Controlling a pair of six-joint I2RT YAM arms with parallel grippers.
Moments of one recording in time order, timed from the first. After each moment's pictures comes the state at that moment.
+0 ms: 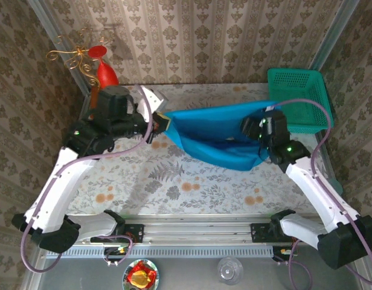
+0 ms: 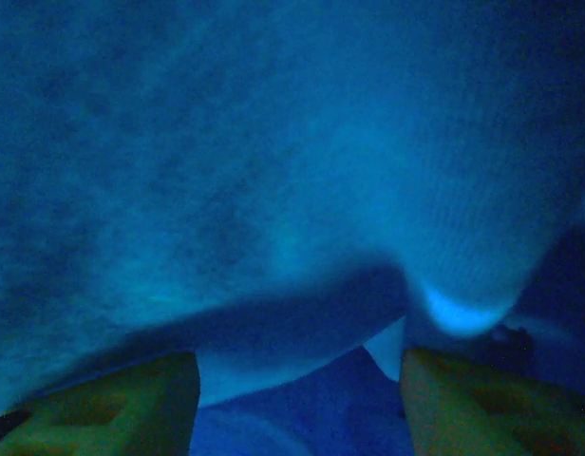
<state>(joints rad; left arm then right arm) -0.64 1.20 1.59 -0.93 0.38 0.11 0.30 1.07 0.91 -0.46 0.13 0.55</state>
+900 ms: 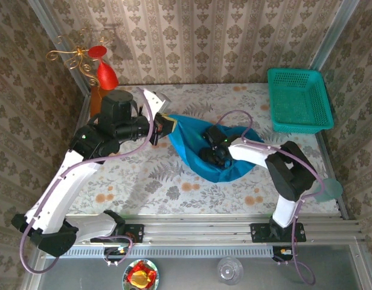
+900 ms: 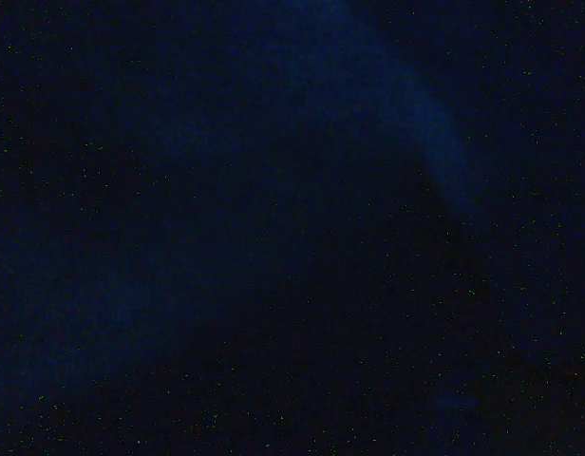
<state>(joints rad) -0.66 1.16 1.51 -0.79 0.40 0.01 0.61 1.80 1.08 -0.54 0.10 0.65</state>
